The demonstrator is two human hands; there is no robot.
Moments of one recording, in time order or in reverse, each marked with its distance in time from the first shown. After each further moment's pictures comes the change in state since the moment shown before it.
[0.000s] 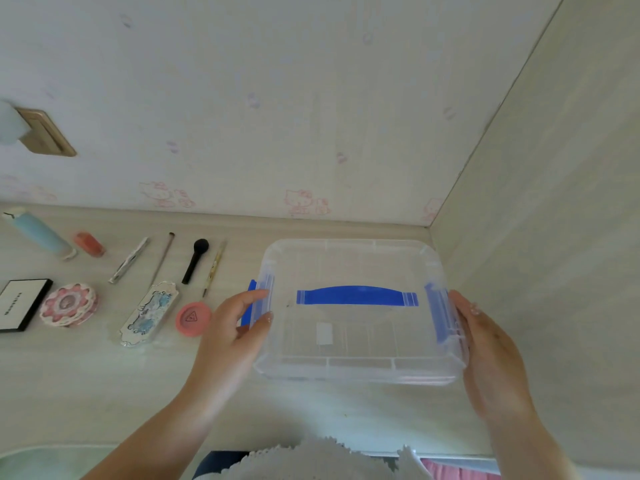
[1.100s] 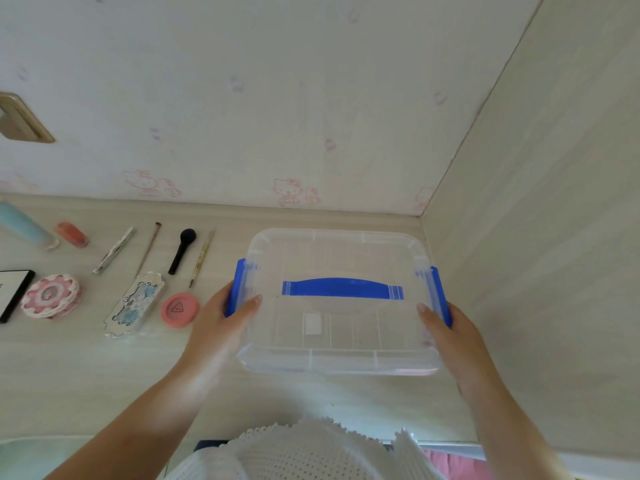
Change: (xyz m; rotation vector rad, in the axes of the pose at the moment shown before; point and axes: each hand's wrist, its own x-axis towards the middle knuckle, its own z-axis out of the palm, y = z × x) left_hand 0.016 -0.015 0.013 -0.040 0.008 -0.169; right_hand 0.027 0.027 -0.006 -0.349 -0.077 0.060
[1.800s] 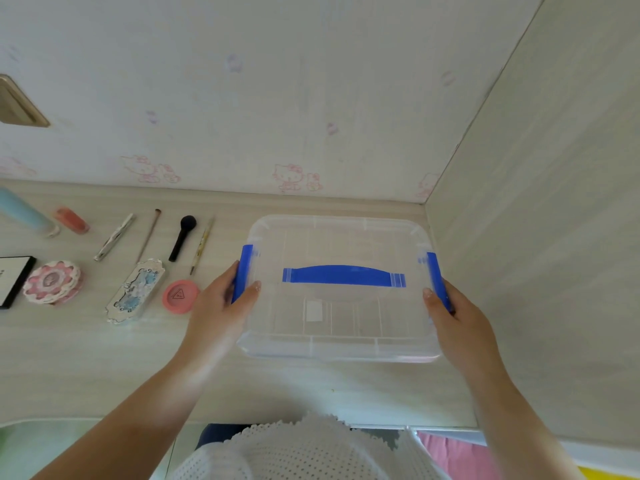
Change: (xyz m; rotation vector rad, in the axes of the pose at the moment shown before) left_hand 0.000 0.005 -0.002 0.175 -0.011 0.184; right_hand -0.001 -0.003 -0.002 -0.252 0.017 -0.182
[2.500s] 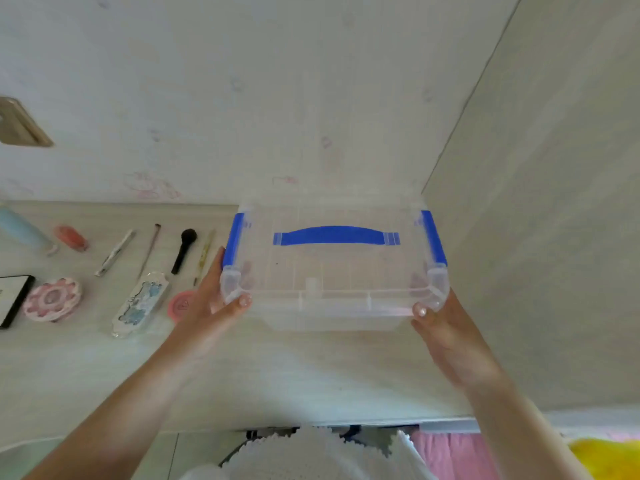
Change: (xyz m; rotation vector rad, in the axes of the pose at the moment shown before) left_hand -0.007 -0.007 -0.043 -0.378 -0.304 0.072; right_hand -0.034 -0.021 0.007 0.729 -0.287 -0.184
